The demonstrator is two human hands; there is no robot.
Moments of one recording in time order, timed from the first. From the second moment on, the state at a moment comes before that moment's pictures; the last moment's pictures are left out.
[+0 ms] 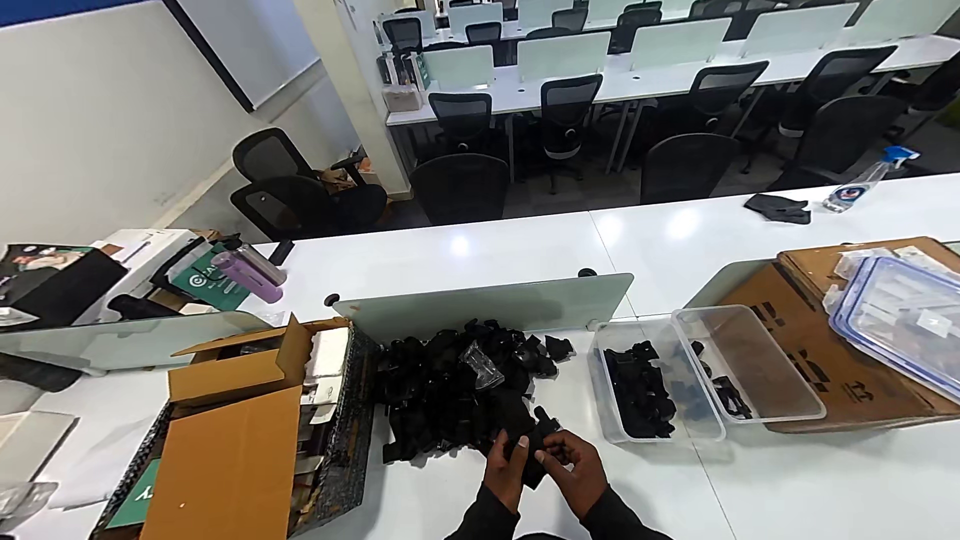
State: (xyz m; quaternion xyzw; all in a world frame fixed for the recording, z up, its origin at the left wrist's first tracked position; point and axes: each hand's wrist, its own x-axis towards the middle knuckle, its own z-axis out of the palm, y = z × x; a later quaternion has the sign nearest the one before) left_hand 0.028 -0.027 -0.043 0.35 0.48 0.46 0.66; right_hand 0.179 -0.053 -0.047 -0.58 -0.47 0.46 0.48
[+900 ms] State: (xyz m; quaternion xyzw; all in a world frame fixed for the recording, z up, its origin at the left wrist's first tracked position) left_hand 0.009 -0.021 -0.038 0.43 0.52 0.36 0.64; right_hand 0.194 -0.070 -0.070 -0.64 -0.45 0.40 0.47
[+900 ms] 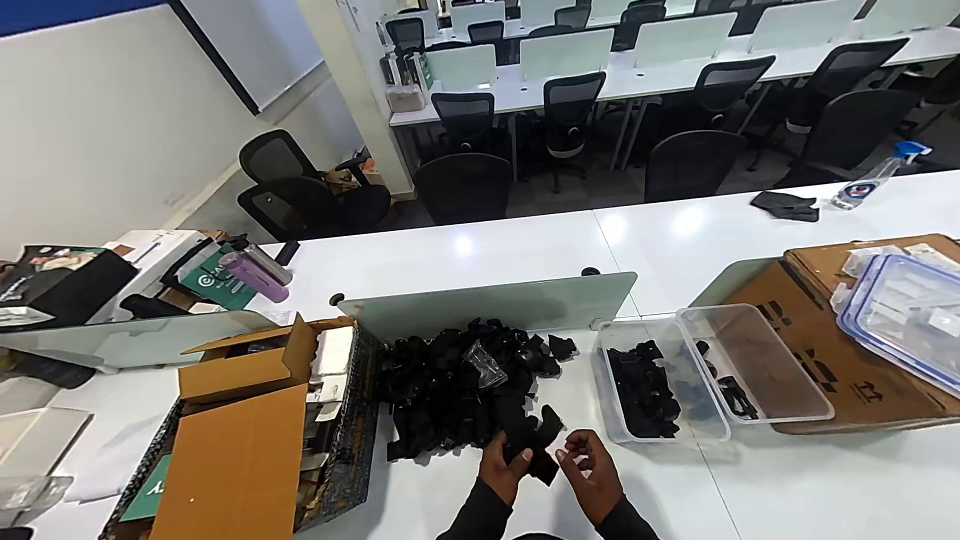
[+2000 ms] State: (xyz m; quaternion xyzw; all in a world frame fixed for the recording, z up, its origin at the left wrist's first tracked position) left_hand 0.005 -0.024 -0.033 0.73 0.49 0.15 0.46; right_hand 0.190 -0.071 -0.046 -0.45 -0.55 0.55 0.45
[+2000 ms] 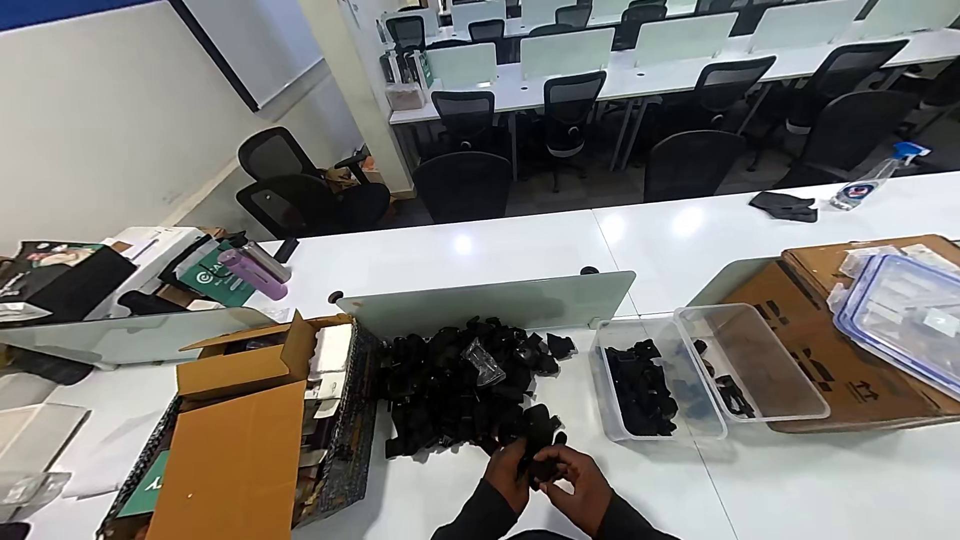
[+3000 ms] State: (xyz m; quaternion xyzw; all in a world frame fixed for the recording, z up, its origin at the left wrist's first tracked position) left_hand -0.009 -0.024 -0.047 0.69 0.36 -0.02 0.63; right_hand 0.203 -0.048 -0.044 -0.71 -0.50 0.39 0.31
